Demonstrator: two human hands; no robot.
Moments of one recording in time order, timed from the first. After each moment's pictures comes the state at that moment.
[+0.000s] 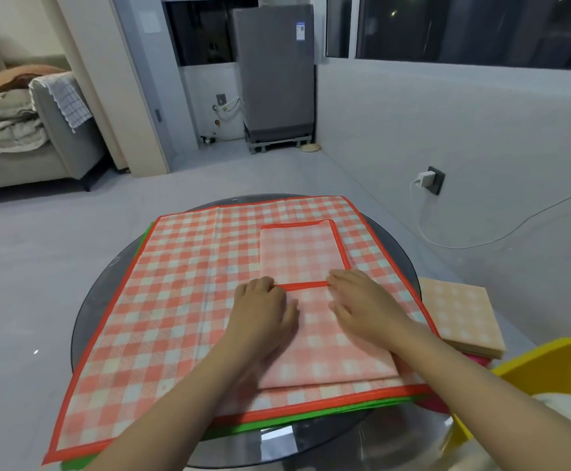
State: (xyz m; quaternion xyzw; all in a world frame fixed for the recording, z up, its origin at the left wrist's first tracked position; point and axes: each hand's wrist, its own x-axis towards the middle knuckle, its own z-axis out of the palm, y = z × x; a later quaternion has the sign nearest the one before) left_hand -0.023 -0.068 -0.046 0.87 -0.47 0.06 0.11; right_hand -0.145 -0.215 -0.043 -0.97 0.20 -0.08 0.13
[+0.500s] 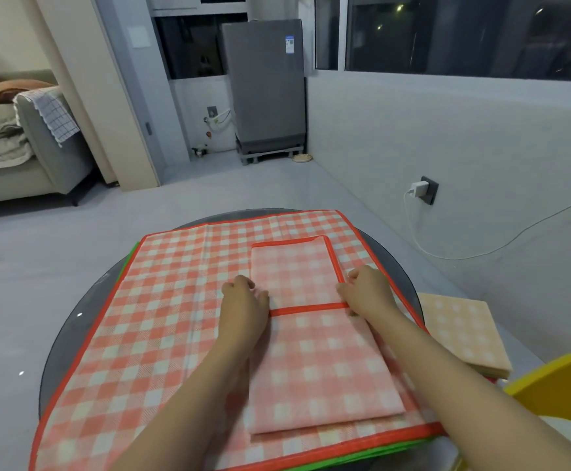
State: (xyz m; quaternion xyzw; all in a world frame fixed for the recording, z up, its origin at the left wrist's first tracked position) left_hand 0.022 -0.109 -0.046 0.89 -0.26 -0.04 0.36; right_hand -0.093 -0.267 -0.049 -0.82 0.44 -0.17 0.32
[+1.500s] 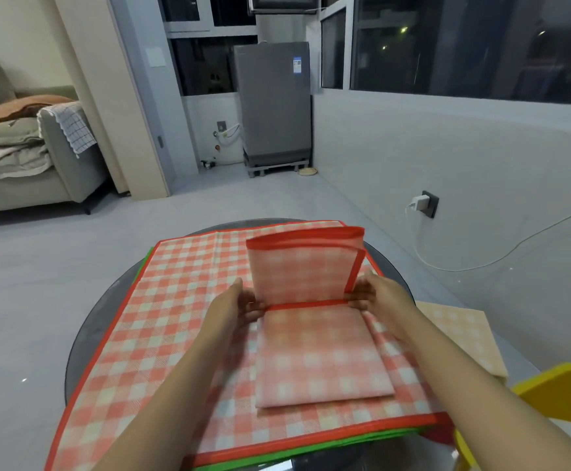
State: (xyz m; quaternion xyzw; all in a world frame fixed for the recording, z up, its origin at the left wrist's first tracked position) left_hand 0.030 -0.076 -0.036 0.67 -0.11 -0.29 0.68; right_hand -0.125 -0.266 -0.037 -0.55 0.33 -0.25 0.72
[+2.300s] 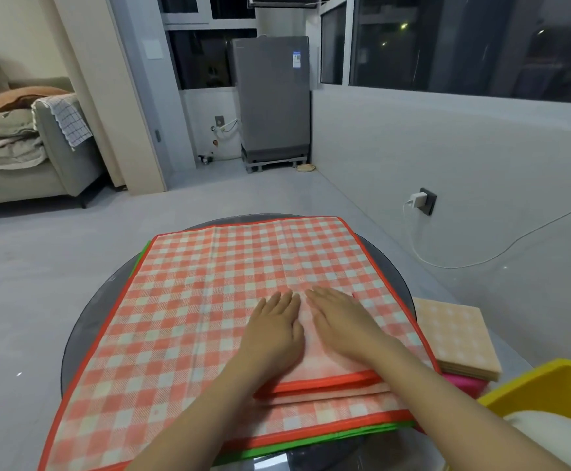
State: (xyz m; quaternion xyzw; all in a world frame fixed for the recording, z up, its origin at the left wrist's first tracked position) left_hand -0.025 -0.090 -0.054 0.86 -0.49 -0.04 0.12; right_hand -0.122 -0.205 -0.041 -0.97 0.20 -0.05 0.14
